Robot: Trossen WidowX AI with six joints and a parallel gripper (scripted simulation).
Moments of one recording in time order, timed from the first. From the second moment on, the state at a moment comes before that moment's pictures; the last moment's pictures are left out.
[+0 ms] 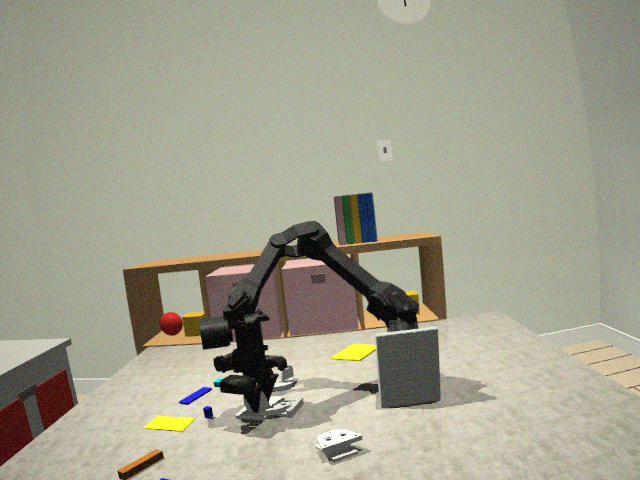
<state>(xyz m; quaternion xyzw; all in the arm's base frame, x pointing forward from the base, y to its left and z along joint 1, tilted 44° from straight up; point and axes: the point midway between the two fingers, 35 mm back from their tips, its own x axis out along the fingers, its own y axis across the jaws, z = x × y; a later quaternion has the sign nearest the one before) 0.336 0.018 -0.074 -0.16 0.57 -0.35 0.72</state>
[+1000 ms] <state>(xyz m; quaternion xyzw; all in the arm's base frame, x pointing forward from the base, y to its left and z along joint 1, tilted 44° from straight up) 0.336 0.018 -0.074 -0.16 0.57 -0.35 0.72</state>
